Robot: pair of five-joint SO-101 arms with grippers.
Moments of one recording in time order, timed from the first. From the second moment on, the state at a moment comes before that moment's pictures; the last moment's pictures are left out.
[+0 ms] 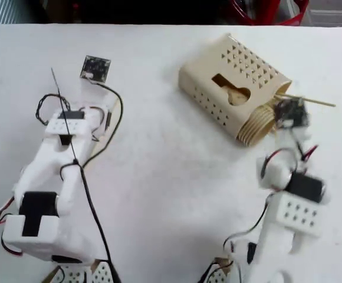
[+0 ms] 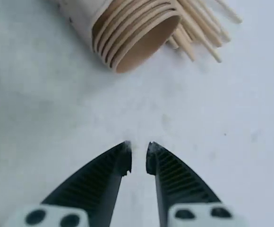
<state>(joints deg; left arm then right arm) -6.4 4.9 30.2 32.2 -10.2 14.2 -56.2 53.8 68.3 25.9</state>
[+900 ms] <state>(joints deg) -6.4 14.3 25.1 34.1 -10.2 11.0 -41.3 49.9 48.5 -8.6</state>
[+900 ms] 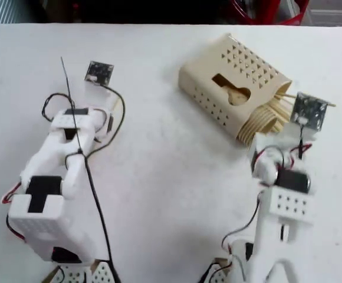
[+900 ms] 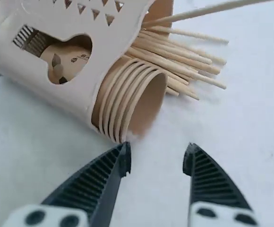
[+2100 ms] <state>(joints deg) 16.0 39.2 -56.4 73.6 -17.0 26.9 -47.3 69.0 43.5 6.1</state>
